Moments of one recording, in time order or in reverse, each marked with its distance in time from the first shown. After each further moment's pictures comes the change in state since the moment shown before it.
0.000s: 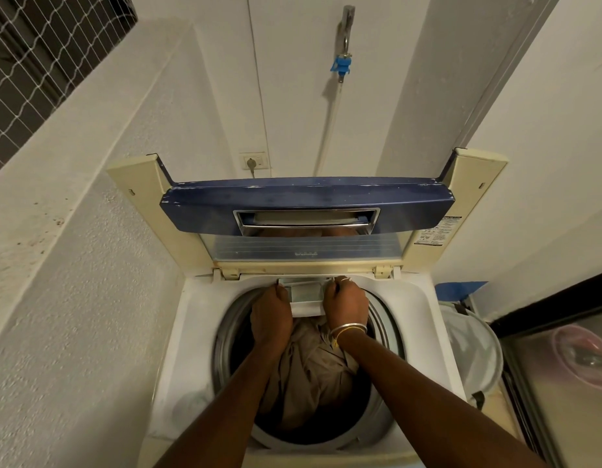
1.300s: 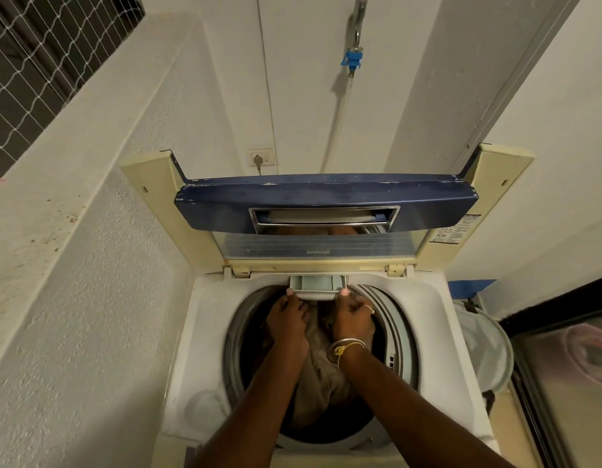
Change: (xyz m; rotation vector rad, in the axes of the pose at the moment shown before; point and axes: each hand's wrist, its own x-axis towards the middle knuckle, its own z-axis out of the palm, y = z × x) left_hand -0.017 0.000 0.015 -1.044 -0.089 -0.556; right_hand -0.027 0.018 0.045 0.661 0.048 0.544
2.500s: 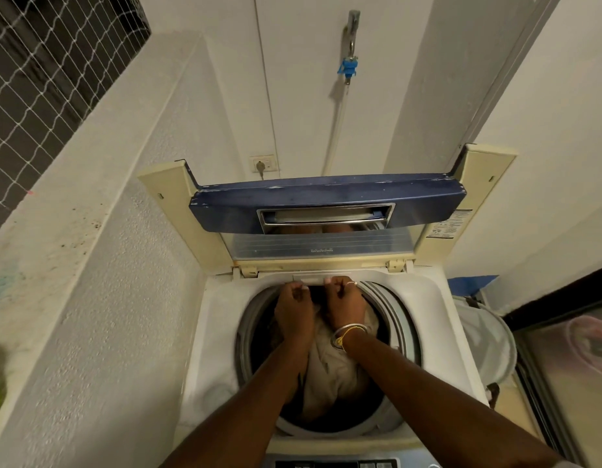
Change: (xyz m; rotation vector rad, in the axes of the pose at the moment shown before) left_hand -0.012 0.015 -0.004 0.668 0.022 0.457; right_hand -0.017 -0.036 0.001 -0.257 -0.212 -0.302
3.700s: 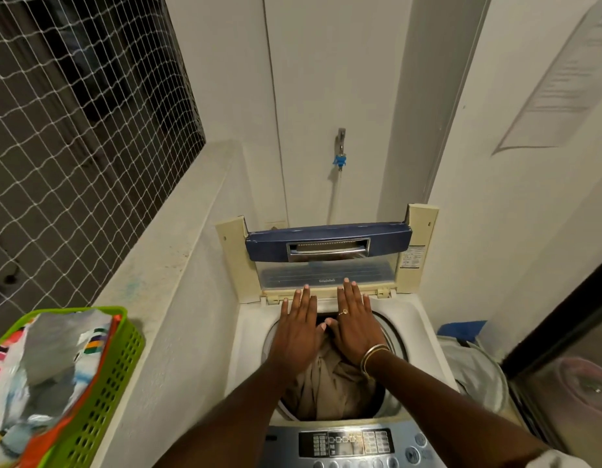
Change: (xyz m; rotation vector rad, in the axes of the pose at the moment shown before) left_hand -0.092 0.054 -0.124 1.141 -0.135 0.902; right_hand -0.106 -0.066 -0.081 -0.927 -0.102 -0.625
